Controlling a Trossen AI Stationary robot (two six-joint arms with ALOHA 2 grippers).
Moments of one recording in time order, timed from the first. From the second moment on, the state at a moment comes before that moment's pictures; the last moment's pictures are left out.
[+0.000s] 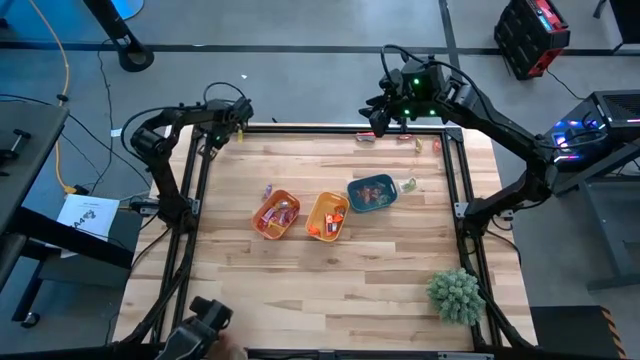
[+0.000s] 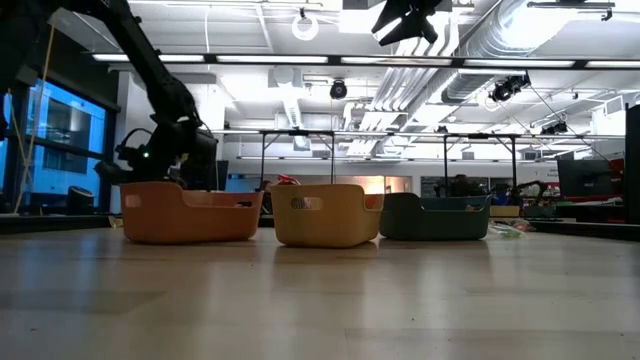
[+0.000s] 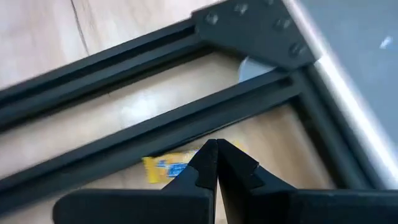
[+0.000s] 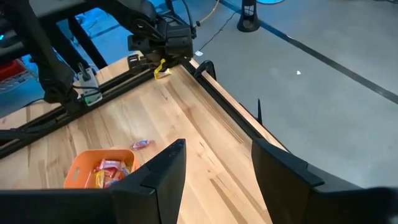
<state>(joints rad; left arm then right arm) 1.07 1.85 1.09 -0.88 -0.61 -1.69 -0.54 1.45 1.69 -0.79 -0.09 0.13</state>
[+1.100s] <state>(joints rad) 0.48 1.86 1.06 -0.94 -0.47 -1.59 -0.54 1.45 1.69 -0.83 -0.09 0.07</state>
